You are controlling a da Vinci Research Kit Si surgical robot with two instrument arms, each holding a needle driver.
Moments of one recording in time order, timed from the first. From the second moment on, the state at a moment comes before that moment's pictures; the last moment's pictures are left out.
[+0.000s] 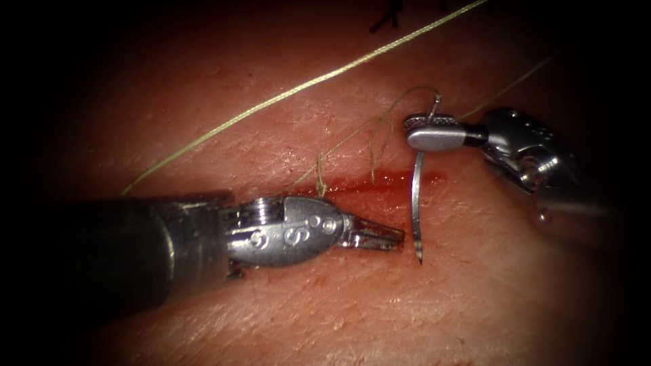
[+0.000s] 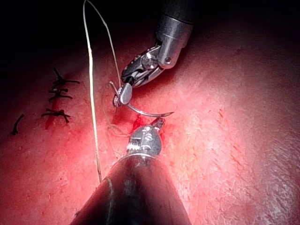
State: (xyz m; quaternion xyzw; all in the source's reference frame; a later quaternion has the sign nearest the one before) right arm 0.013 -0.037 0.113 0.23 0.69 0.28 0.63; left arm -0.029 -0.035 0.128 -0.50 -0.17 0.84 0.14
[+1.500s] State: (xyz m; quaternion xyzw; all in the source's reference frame) right arm 0.016 -0.038 0.112 -0.10 0.69 -0.02 0.72; left arm -0.027 -0.032 0.141 -0.40 -0.19 0.88 0.16
